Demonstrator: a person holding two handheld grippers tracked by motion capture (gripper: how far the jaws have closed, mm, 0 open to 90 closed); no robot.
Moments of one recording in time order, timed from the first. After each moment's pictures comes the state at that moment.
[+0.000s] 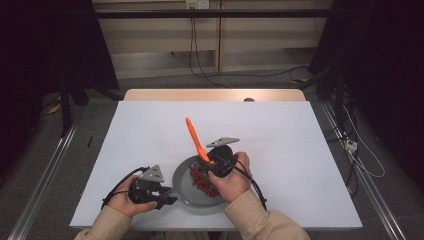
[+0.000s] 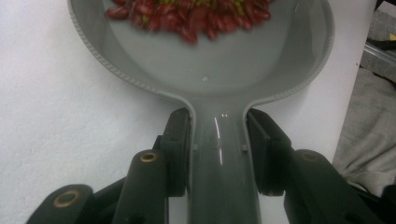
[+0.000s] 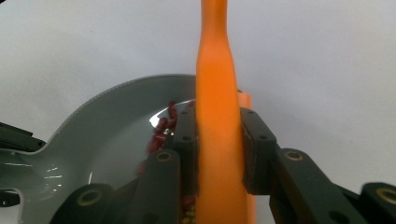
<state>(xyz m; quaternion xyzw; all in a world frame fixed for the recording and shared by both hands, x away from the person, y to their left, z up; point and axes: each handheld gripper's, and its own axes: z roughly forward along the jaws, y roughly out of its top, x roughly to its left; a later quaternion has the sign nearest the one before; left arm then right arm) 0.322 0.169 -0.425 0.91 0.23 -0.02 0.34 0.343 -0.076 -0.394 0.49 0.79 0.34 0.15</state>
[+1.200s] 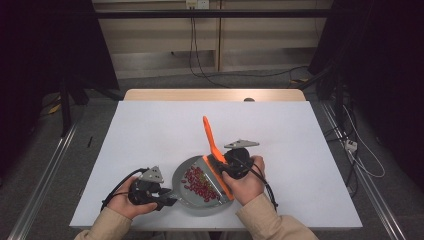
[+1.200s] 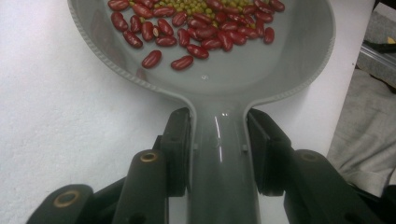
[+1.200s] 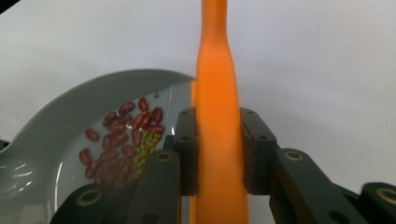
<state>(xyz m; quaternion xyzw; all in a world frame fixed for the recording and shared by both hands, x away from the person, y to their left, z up) 0.318 0.170 -0.425 0.91 0.23 -0.02 0.33 0.336 -0.114 -0.401 0.53 0.76 0.36 0.15</state>
